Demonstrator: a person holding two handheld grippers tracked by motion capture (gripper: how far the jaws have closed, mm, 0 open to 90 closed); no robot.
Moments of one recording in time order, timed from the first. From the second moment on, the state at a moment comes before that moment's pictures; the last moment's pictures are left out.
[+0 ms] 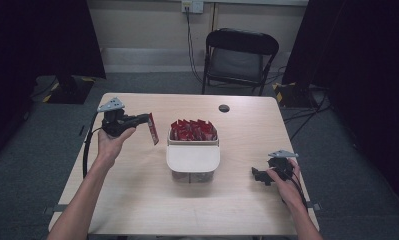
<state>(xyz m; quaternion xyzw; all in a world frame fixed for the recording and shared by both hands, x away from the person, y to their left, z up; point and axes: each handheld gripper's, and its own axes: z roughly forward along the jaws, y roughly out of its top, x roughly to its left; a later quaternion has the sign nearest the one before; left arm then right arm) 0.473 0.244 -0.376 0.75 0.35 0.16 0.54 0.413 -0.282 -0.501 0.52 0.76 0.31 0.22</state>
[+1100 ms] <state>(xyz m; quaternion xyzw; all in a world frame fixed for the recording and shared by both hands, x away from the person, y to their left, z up) 0.466 0.244 -0.395 0.77 0.35 0.15 0.51 0.413 -0.282 -0.501 0.52 0.76 0.31 0.22</state>
